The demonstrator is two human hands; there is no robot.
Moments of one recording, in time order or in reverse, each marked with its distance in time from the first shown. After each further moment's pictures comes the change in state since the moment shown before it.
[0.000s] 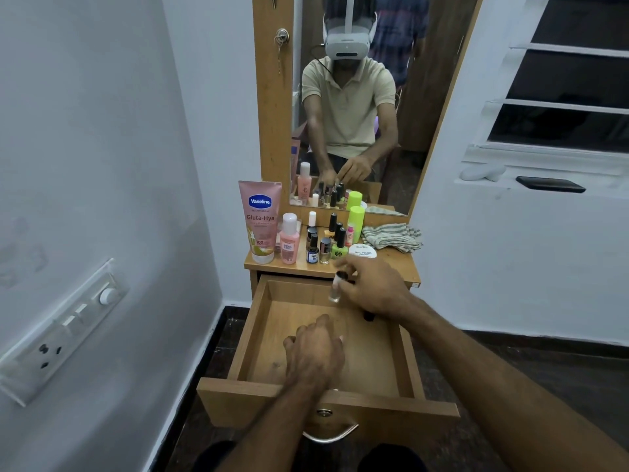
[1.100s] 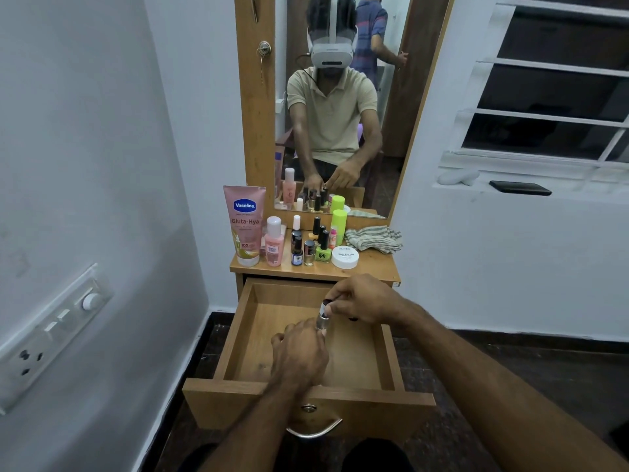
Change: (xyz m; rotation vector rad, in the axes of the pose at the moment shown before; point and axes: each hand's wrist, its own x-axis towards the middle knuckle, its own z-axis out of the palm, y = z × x) left_hand 0.001 -0.003 0.004 0.093 0.006 0.085; right_hand -0.022 0.014 -0.012 0.111 -0.309 -0.037
